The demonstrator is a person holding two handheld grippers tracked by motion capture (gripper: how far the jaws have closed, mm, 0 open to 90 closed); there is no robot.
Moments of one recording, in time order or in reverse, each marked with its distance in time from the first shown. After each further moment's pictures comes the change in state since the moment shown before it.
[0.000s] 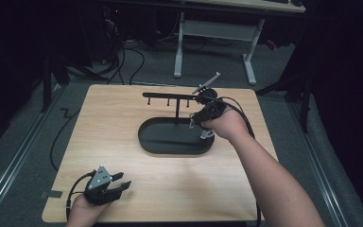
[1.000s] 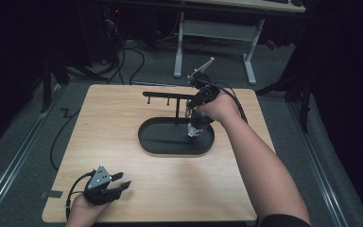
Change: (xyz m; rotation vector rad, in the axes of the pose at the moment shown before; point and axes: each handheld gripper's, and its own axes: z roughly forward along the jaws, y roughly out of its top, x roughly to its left) left arm 0.001 -0.001 0.001 0.004 -0.003 -0.002; right arm -0.021 0.041 0.009 0.009 -0.003 0.059
